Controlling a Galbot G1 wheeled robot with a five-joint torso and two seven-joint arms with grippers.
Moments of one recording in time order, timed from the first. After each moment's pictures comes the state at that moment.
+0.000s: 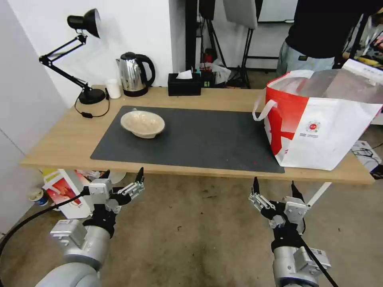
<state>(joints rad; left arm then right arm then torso) 1.77 -1.46 -0.59 -2.50 -0.31 0.34 -0.06 -1.72 1.02 0.11 2.41 0.21 0.00 0.85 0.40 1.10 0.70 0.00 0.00</state>
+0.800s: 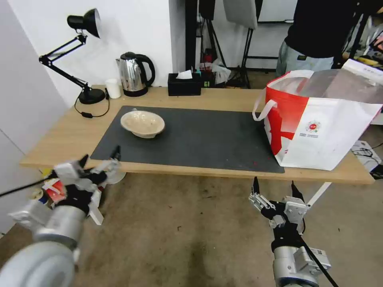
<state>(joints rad) 1.59 -1.20 -0.84 -2.50 -0.97 0.36 -0.30 -1.72 1.02 0.11 2.41 0.21 0.00 0.85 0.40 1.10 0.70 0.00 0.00</state>
